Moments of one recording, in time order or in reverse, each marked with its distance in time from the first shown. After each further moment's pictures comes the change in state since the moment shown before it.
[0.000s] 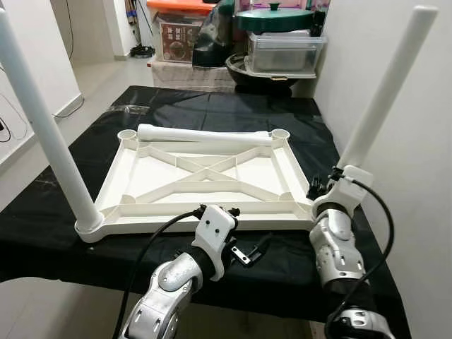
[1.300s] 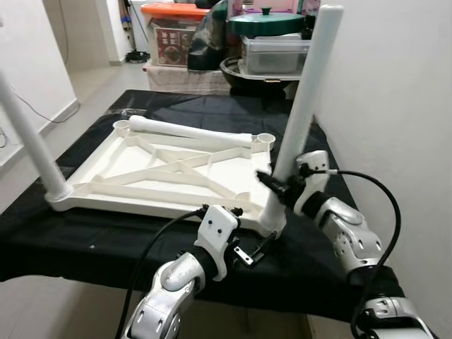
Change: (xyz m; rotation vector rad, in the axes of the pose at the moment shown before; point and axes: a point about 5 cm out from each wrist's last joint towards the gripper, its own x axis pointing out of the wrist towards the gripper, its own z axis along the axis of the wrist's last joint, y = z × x) left arm 0.001 -0.002 0.000 0.002 0.000 -0.007; right arm 0.006 0.023 0.007 -0.100 0.139 0.618
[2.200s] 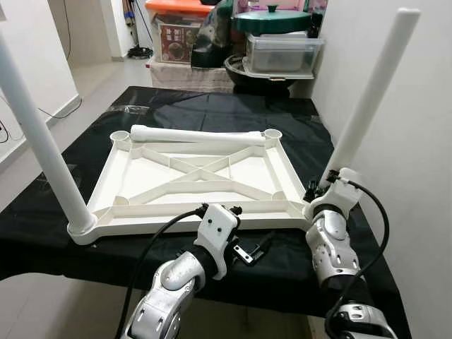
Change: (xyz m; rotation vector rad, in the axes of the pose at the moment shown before) left arm 0.000 -0.001 0.000 0.000 -0.001 -0.001; right arm -0.013 -0.014 -0.022 0.112 -0.099 -0.673
